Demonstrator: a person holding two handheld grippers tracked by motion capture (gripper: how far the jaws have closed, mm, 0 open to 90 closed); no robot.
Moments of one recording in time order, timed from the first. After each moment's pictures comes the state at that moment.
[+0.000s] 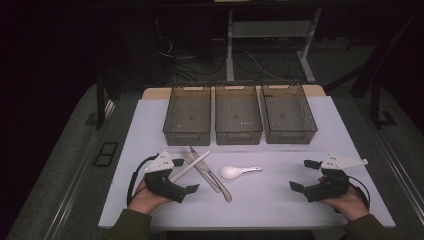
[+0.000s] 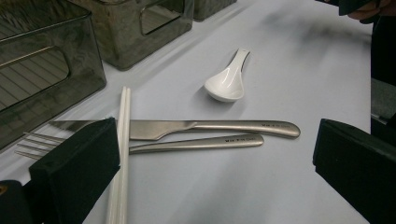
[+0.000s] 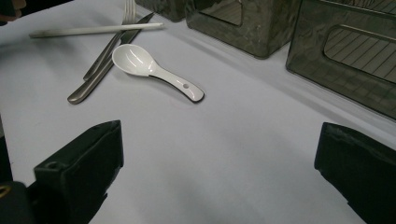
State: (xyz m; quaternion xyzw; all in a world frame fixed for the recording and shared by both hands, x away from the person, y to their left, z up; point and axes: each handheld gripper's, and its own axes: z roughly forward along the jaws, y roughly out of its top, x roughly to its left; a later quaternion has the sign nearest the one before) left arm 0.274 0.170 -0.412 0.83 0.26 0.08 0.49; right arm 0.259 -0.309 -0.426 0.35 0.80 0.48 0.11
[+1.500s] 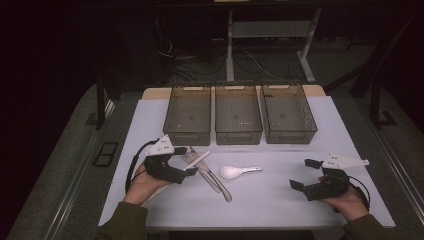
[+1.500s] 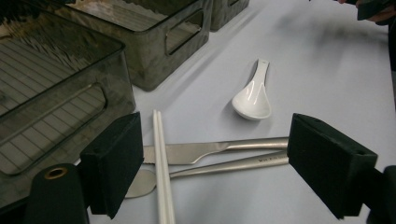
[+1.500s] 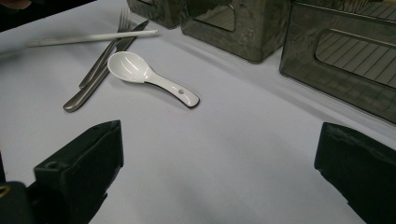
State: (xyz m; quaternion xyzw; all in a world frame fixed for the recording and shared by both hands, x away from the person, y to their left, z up) left arm 0.310 0.172 -0.394 0.84 0.24 0.10 0.48; right arm 0.259 -0.309 -0.427 0.36 0.79 0.48 0.12
